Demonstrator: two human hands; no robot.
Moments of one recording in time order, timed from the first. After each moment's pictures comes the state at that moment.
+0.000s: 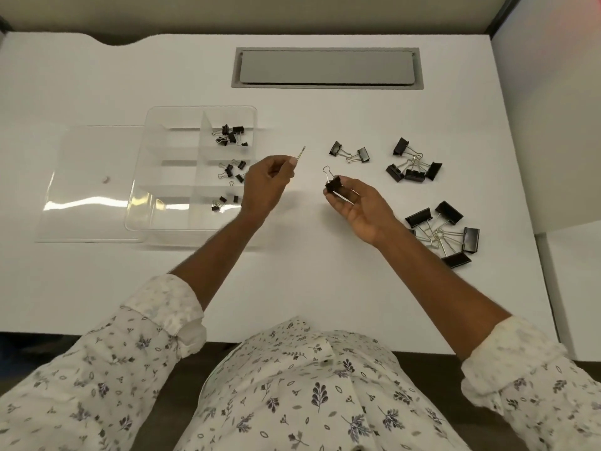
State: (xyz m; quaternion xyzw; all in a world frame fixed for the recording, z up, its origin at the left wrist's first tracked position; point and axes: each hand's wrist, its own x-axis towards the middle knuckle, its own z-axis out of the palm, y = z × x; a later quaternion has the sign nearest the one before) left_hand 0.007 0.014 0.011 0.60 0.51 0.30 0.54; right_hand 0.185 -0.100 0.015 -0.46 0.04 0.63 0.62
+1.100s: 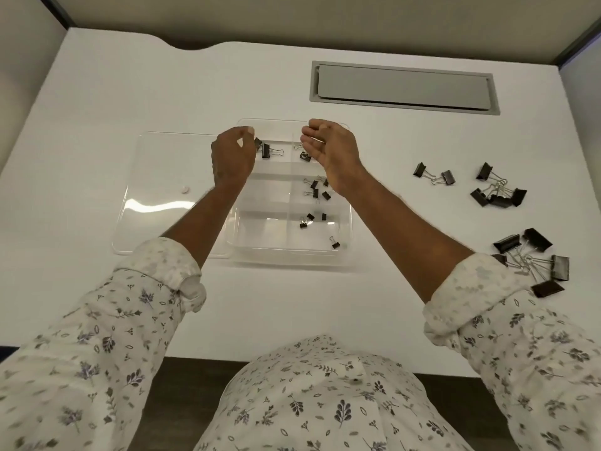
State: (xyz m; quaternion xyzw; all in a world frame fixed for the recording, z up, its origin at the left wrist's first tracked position) left_hand -0.184 0.199 0.028 0.64 0.62 0.33 0.31; right_hand -0.008 0.122 0.063 -0.57 -0.14 0.53 0.61
